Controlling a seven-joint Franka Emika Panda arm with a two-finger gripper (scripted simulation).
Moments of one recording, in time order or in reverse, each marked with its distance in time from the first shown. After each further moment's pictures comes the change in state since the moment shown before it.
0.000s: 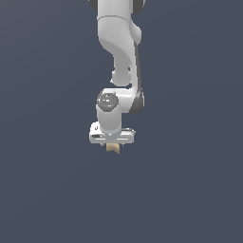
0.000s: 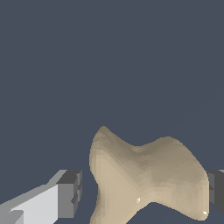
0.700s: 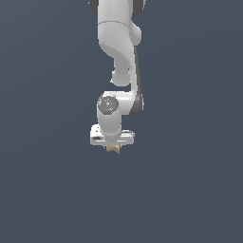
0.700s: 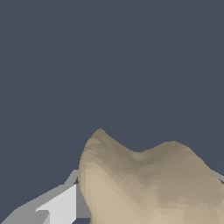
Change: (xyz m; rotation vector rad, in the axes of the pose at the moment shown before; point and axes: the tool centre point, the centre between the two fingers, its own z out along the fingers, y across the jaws) arm 0.002 0.001 0.013 0.000 0.002 0.000
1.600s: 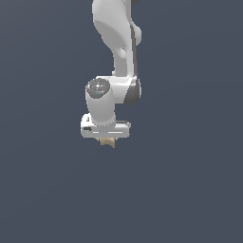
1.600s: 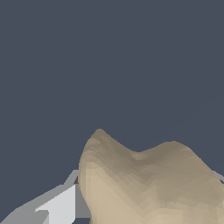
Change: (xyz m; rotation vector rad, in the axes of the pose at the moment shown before) arm 0.000 0.022 -0.068 0.000 -0.001 0.000
